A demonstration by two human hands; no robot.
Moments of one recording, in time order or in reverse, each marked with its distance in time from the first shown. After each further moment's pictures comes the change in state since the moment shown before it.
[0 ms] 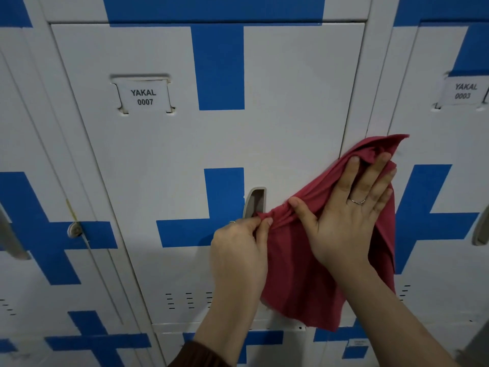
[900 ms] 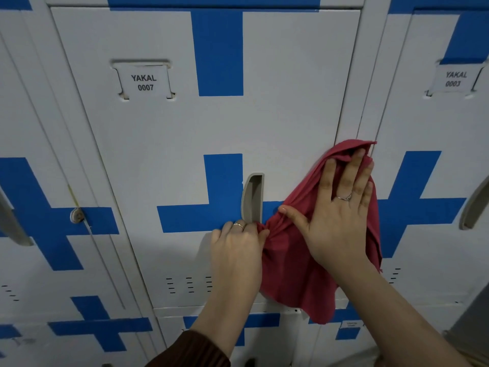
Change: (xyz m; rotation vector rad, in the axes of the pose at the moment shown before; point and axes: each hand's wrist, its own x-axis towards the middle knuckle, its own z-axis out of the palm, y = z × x) left_hand -0.017 -0.026 0.011 0.634 -0.029 0.282; right_hand -0.020 0.006 -0.004 -0.154 -0.130 -0.092
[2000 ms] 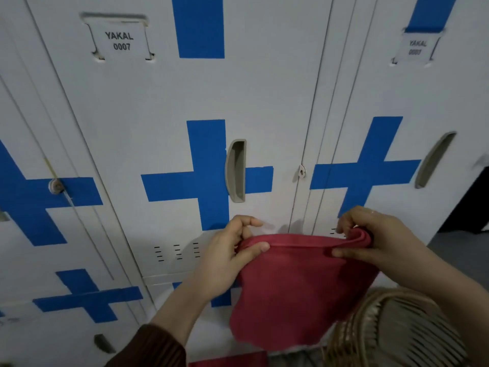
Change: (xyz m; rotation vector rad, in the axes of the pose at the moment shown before) left_hand -0.049 -0.021 -0.031 -1.218 -0.716 -0.137; right_hand -0.058 0.080 -0.093 0.556 -0.631 -0.074
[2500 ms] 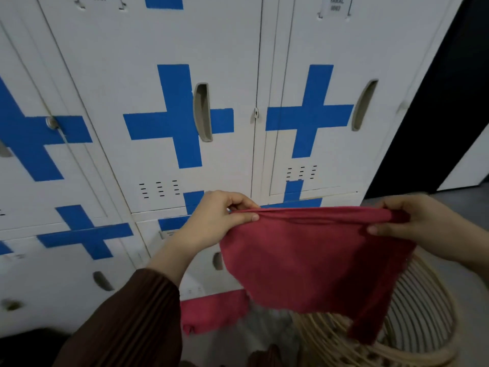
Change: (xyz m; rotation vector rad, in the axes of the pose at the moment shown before) left_hand -0.069 0.038 0.048 0.134 -0.126 -0.019; right_hand -0.150 -0.003 -0.064 0.154 -0.106 0.305
